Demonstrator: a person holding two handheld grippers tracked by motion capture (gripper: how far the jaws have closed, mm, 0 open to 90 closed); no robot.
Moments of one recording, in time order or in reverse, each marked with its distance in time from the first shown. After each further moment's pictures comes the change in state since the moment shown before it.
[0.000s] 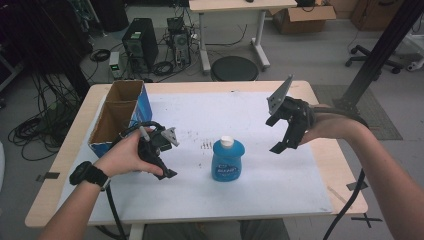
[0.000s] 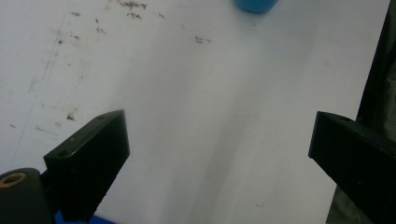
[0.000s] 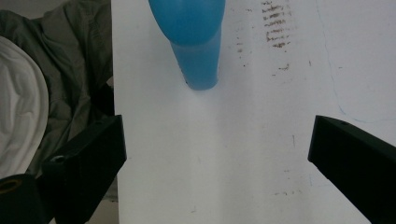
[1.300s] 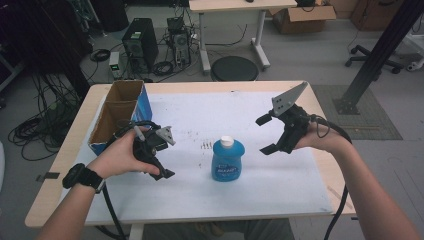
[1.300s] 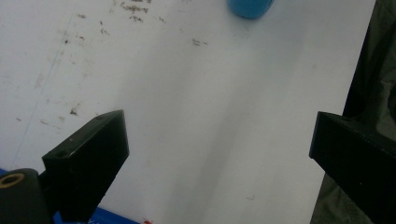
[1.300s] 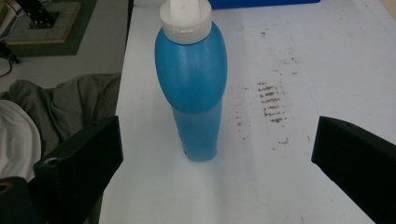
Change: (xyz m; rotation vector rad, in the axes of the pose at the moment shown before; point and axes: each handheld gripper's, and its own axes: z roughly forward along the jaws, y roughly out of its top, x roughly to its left) left arm -0.004 -0.004 -0.013 -0.023 -0.004 -0.018; right arm 0.001 -0.017 0.022 -0.372 0.007 -0.046
